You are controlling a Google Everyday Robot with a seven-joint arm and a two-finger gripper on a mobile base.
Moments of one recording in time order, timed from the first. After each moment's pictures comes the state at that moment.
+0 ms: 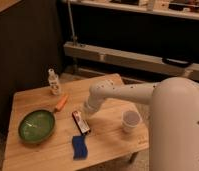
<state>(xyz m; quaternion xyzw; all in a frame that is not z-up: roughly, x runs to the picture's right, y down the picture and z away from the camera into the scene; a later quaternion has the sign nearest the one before) -0.082 0.156 0.850 -0.40 0.04 0.57 0.71</state>
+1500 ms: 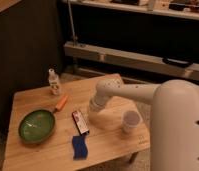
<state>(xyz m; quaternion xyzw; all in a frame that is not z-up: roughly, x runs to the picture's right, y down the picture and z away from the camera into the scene) -0.056 0.149 0.870 -0.39 0.05 0.60 0.70</state>
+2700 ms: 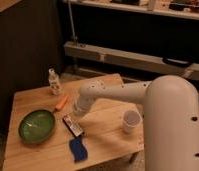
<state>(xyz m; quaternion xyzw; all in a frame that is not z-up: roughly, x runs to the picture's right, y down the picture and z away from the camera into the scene) -0.149 0.170 0.816 -0.44 0.00 0.51 0.74</state>
